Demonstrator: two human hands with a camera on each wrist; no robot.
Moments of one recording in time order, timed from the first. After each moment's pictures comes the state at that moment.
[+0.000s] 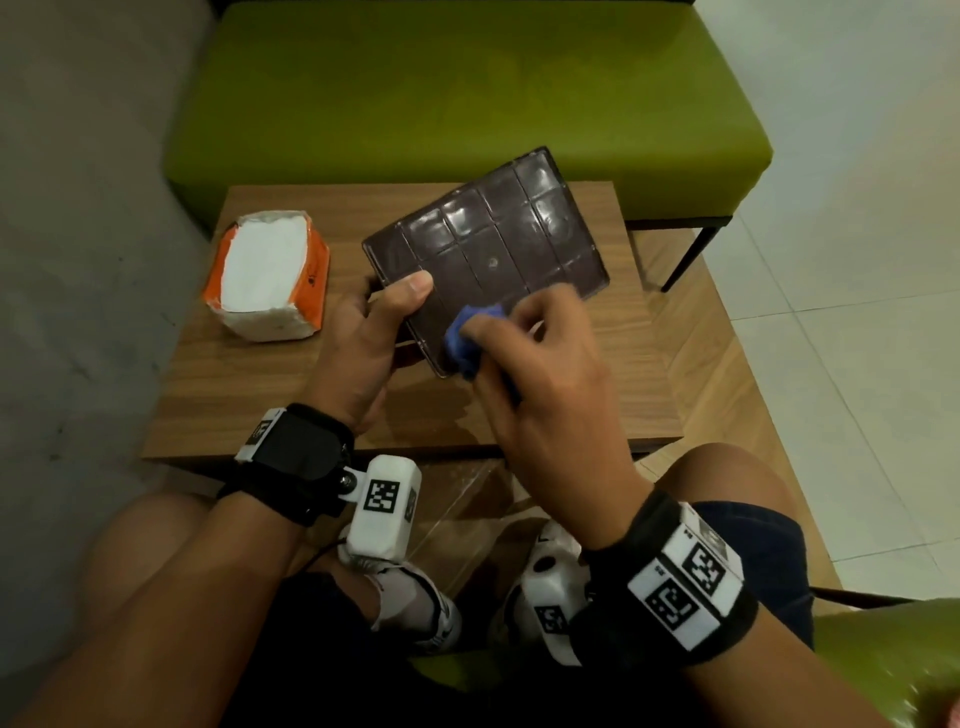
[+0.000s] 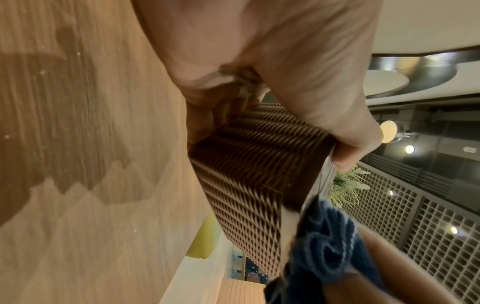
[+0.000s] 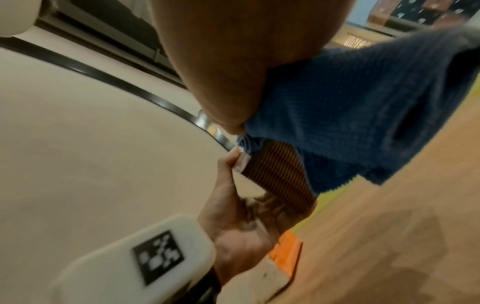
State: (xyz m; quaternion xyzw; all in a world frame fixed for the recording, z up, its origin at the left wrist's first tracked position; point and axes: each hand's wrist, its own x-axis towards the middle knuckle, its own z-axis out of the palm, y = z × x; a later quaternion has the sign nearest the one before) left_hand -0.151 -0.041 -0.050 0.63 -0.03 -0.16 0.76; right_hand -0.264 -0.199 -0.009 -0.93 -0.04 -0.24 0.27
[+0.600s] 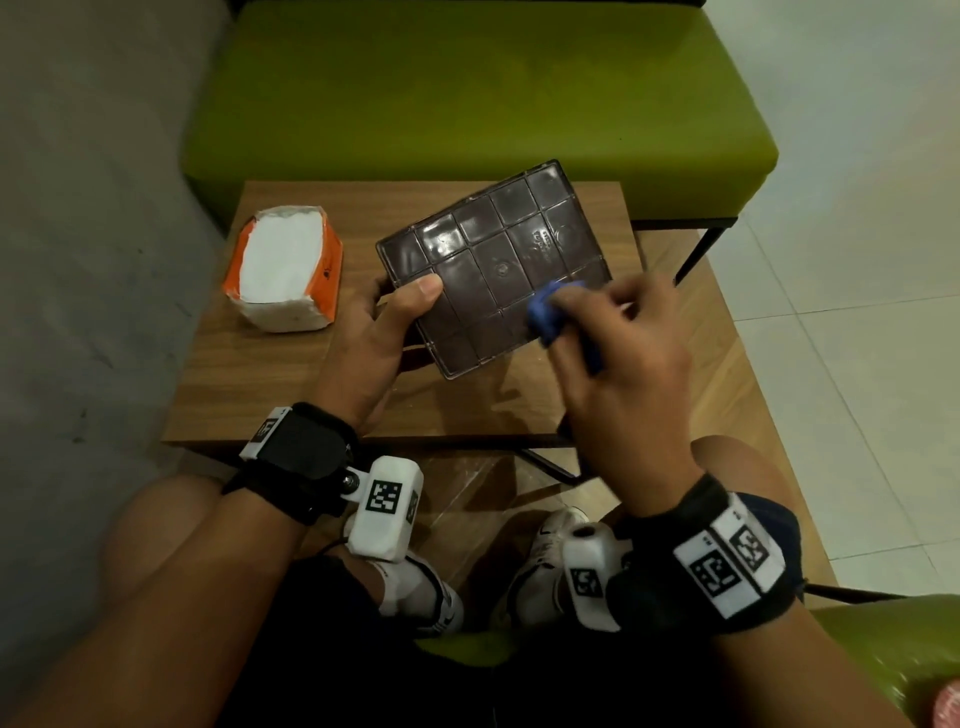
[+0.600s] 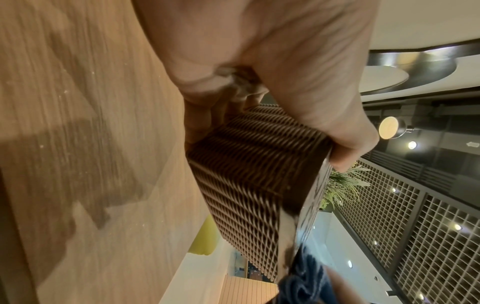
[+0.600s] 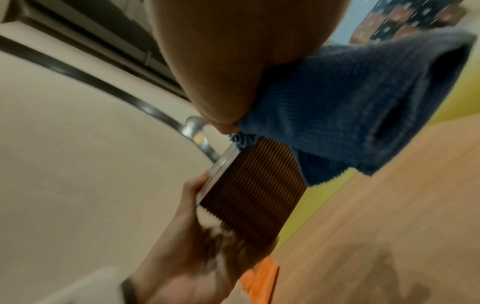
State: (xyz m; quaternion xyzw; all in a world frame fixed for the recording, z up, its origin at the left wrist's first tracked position) left_hand -0.165 -0.032 -0.039 0.64 -0.02 -0.17 0.75; right_hand -0.270 -0.231 -0.009 -0.91 0.04 -0.32 0.27
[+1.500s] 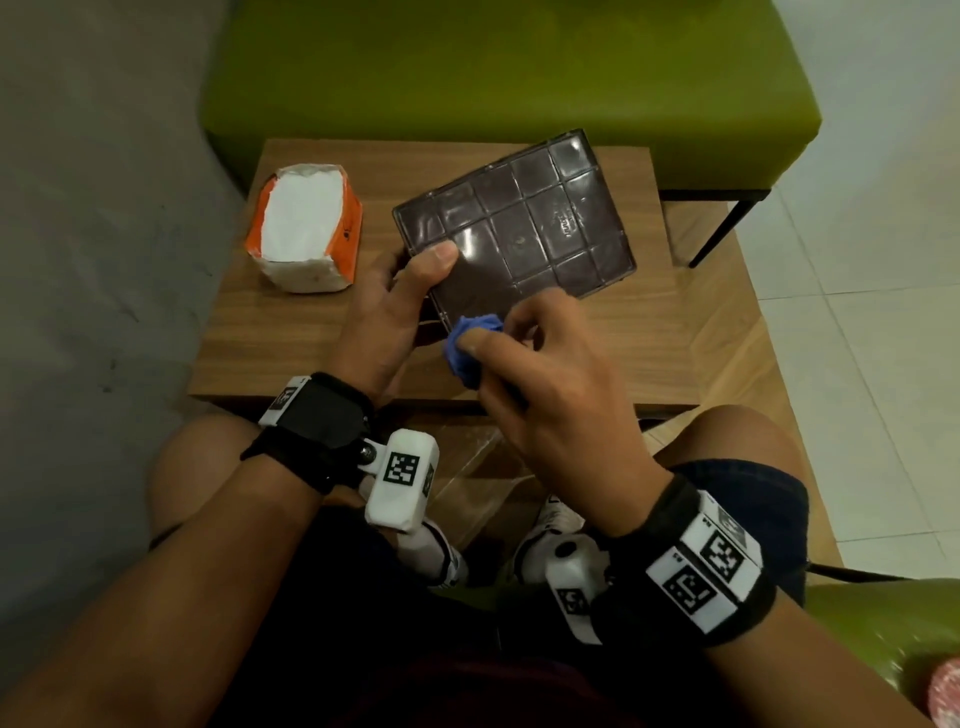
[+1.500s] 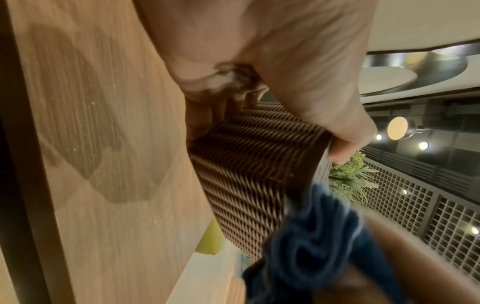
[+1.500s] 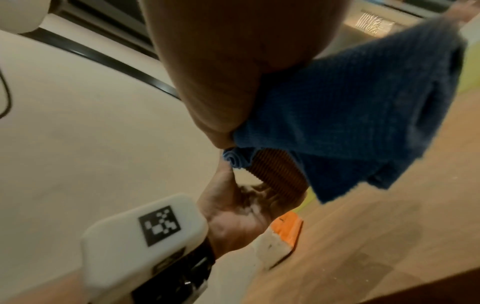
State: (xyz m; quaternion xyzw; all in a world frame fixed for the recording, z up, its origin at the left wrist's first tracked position) left_hand -0.177 -0.025 -0.040 0.63 -0.01 -0.18 0.76; right_hand -0.291 -0.189 -0.006 -0.94 -0.12 -0.19 0.26
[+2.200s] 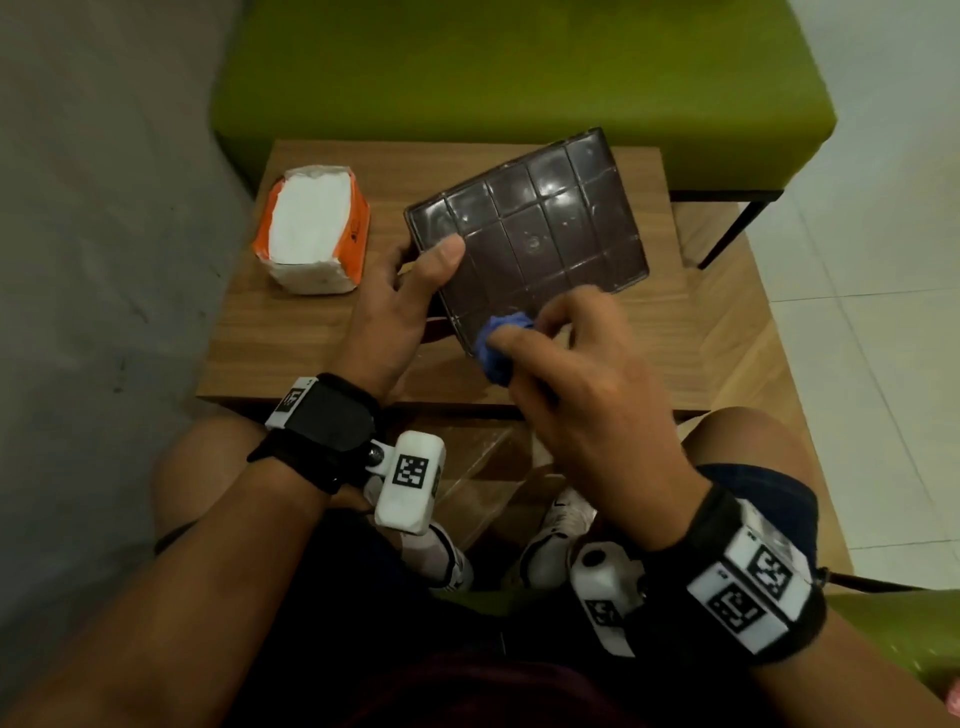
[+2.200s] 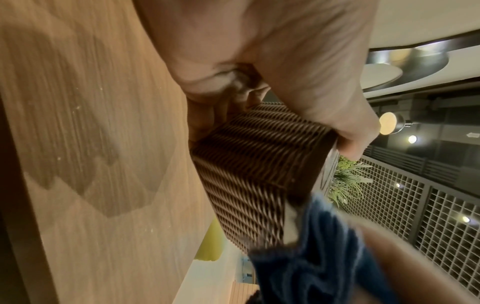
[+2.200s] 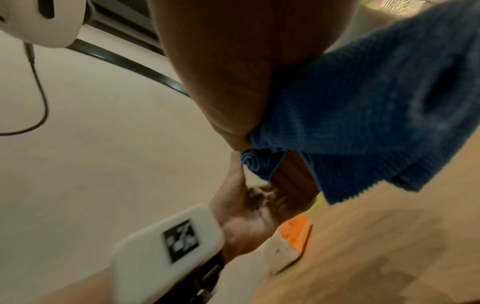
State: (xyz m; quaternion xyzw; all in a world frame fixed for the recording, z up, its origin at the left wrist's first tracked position) left_hand -0.174 -0.028 -0.033 0.65 -0.02 -0.16 0.74; right_hand -0.291 -0.201 0.001 -0.95 -0.11 -0.19 0.23
